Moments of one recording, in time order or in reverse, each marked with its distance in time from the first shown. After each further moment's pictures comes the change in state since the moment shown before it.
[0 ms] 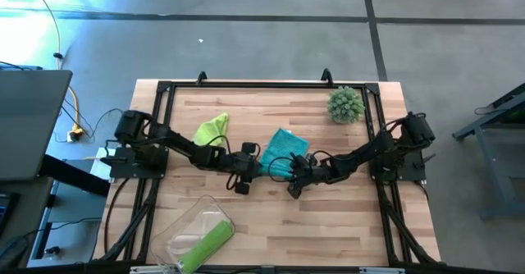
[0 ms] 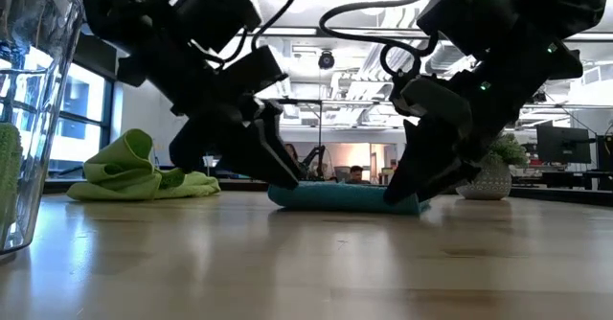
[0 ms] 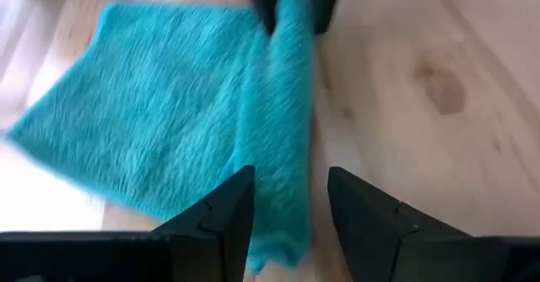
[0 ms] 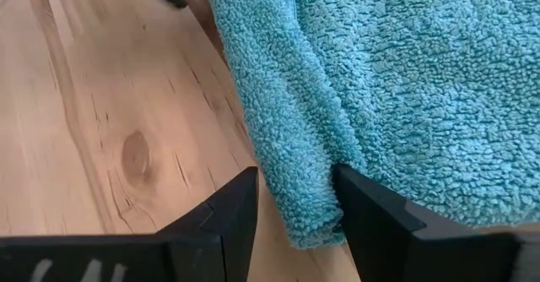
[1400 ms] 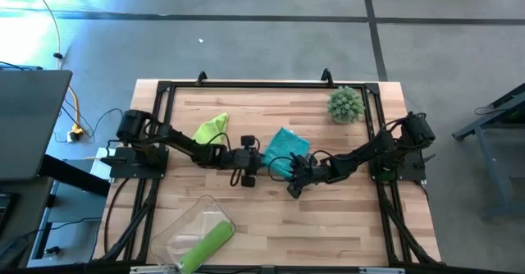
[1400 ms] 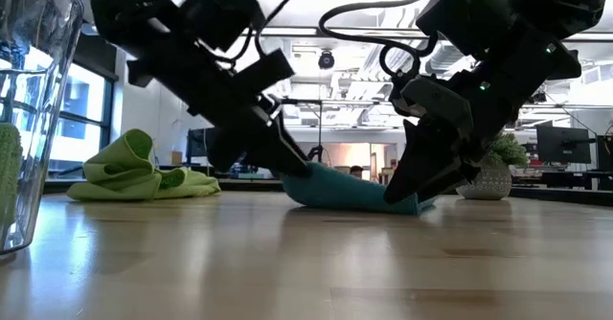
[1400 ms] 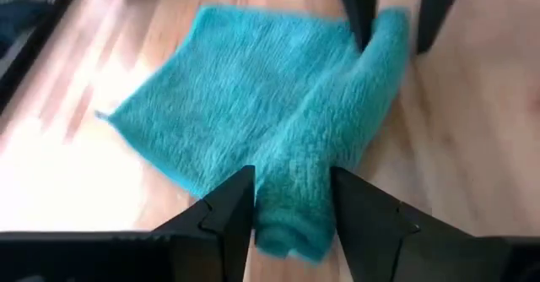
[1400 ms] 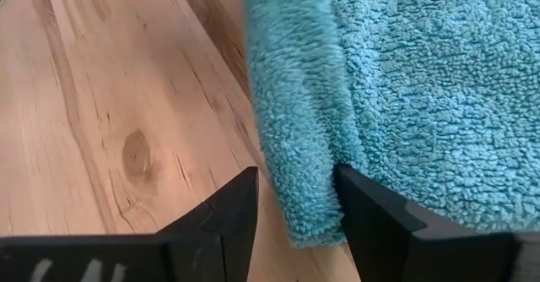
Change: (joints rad) left arm 0.027 0.013 0.012 0.058 -0.149 -0.015; right arm 0.000 0.000 0.000 0.000 -0.013 -0.001
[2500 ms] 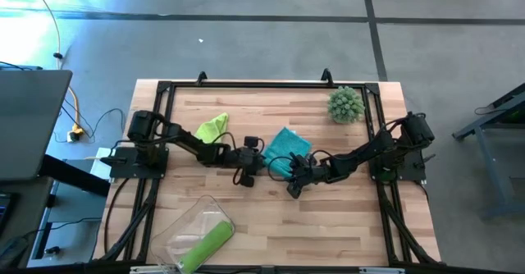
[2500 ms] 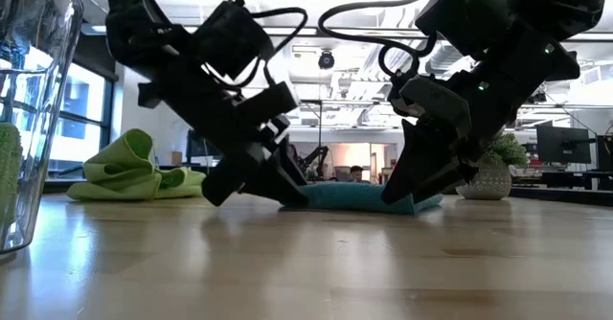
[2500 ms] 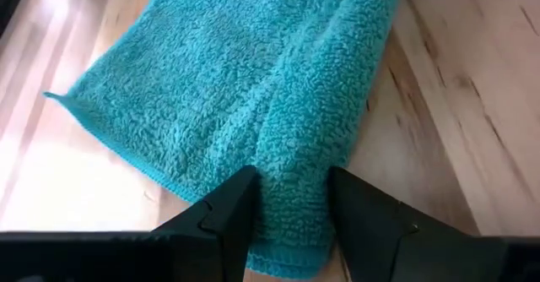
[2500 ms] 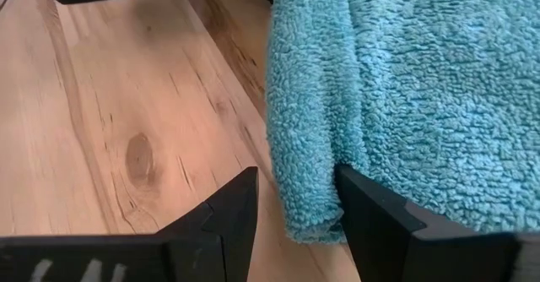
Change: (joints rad) left arm 0.049 0.095 0.011 0.017 0.077 0.114; right arm 0.000 0.000 0.000 0.017 -0.004 -0.008
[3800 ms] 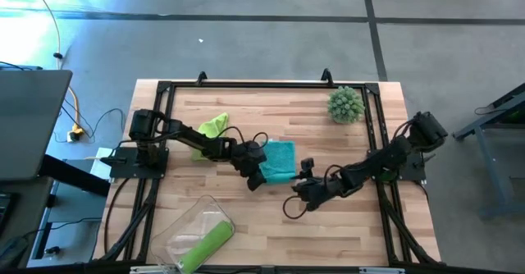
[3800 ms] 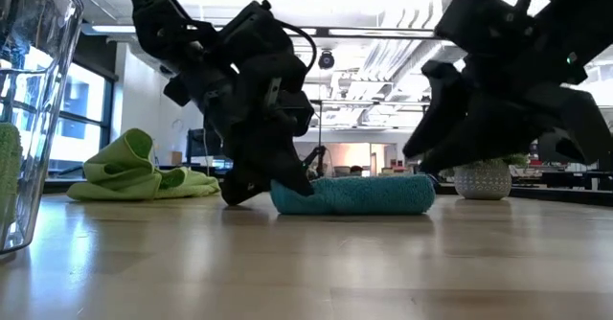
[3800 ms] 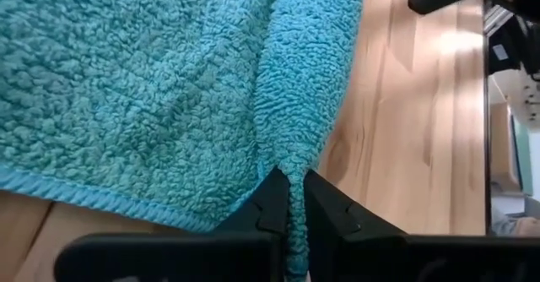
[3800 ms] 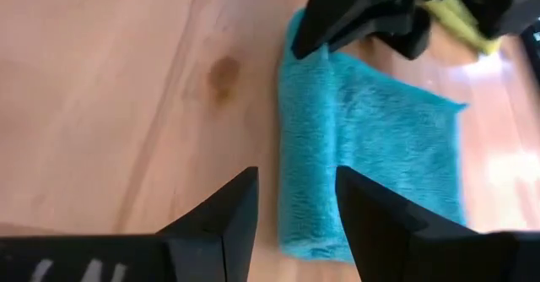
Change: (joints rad) left arm 0.025 0.010 0.106 -0.185 0.600 -0.998; right arm 0.210 -0.132 -0.001 -0.047 0.258 -0.878
